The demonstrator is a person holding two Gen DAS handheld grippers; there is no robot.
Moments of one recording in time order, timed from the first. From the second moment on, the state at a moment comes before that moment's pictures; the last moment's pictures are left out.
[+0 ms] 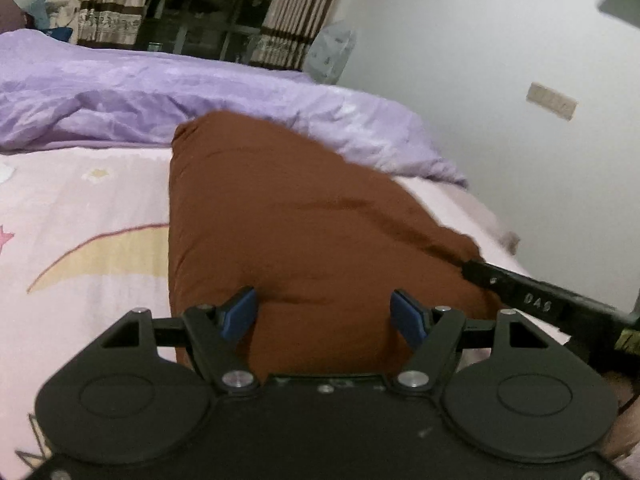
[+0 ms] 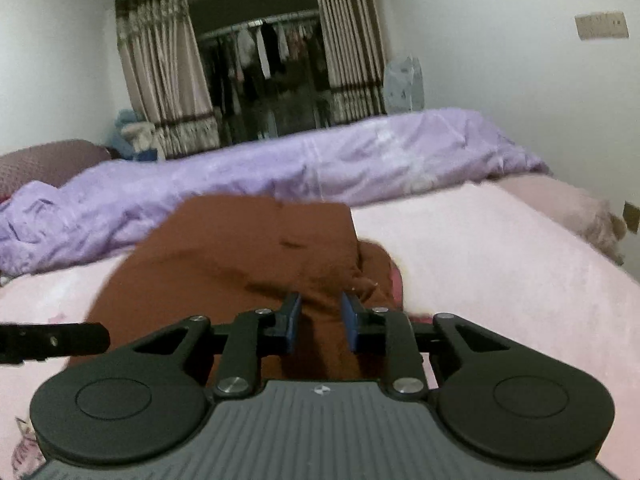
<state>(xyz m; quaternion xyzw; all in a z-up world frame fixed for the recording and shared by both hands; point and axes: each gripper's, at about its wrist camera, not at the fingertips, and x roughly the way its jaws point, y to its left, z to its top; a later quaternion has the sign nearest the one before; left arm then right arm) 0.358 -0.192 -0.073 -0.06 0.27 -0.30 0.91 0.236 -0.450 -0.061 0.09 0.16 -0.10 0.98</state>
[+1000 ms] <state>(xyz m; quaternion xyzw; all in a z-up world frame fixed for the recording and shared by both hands) 0.413 -0.202 -0.051 -0.05 0.27 -0.27 0.92 0.347 -0.514 -0.042 0.23 0.27 -0.05 0.93</state>
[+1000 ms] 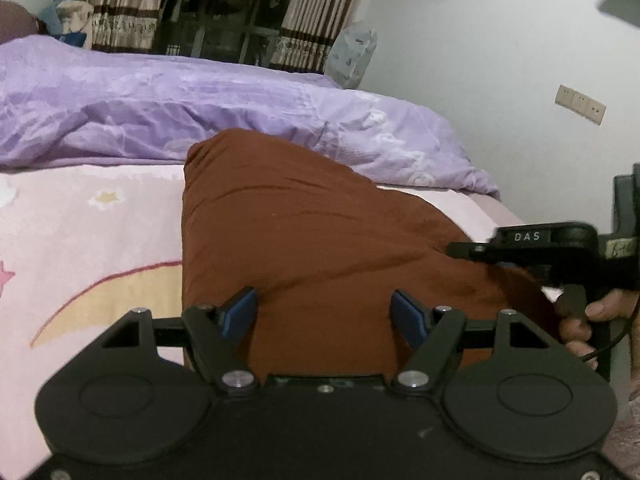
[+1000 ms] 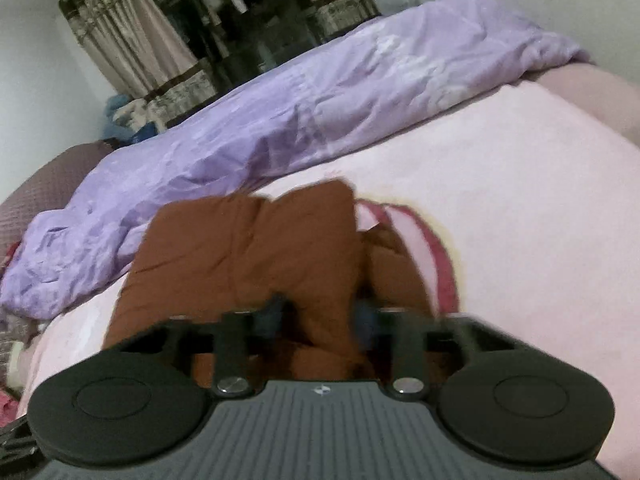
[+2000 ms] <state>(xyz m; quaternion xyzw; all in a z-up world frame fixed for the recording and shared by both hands) 0.366 -0.195 -0.034 -0.02 0.25 -0.23 0.94 0.231 -0.469 -0.004 0.13 0.13 -0.05 0.98</state>
